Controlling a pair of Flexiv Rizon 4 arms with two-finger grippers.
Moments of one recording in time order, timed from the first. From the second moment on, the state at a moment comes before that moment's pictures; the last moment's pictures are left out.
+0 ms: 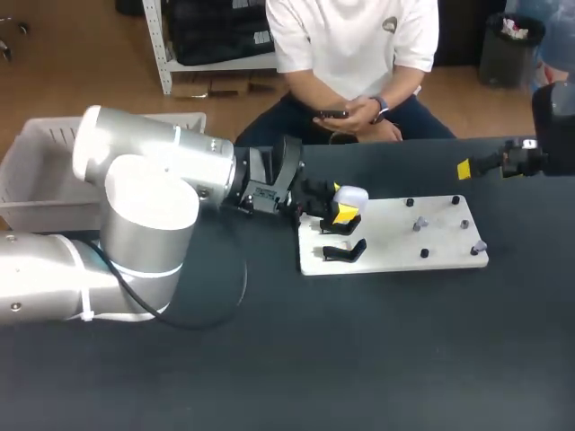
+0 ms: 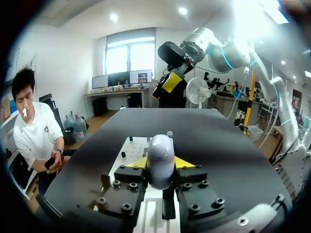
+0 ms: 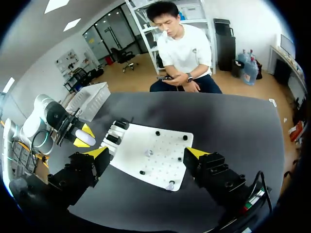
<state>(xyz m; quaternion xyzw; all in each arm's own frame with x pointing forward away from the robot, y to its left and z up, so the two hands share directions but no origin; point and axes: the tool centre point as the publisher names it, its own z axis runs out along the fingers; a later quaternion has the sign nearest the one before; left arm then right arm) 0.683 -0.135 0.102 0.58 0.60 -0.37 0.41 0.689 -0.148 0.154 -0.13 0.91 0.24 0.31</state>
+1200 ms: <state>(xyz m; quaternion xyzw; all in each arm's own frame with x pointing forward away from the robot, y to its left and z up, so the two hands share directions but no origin) 0.693 -0.185 0.129 0.62 0.56 -0.34 0.43 0.681 -0.075 0.137 -0.20 0.90 0.25 0.28</state>
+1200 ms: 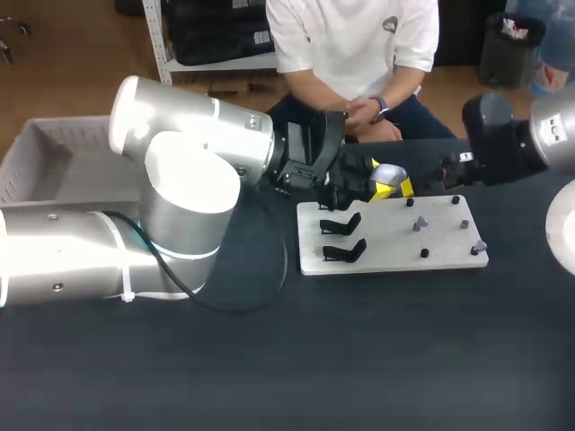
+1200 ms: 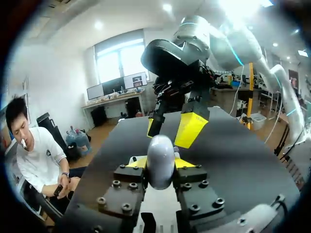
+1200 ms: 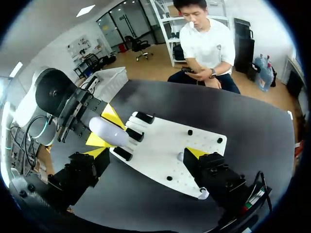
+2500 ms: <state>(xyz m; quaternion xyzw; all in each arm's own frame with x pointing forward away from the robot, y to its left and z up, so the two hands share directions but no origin) 0.676 -0.163 0.157 0.57 0.52 -0.45 0.46 0.687 -0.129 0.136 -0.17 0.92 0.22 0.27</state>
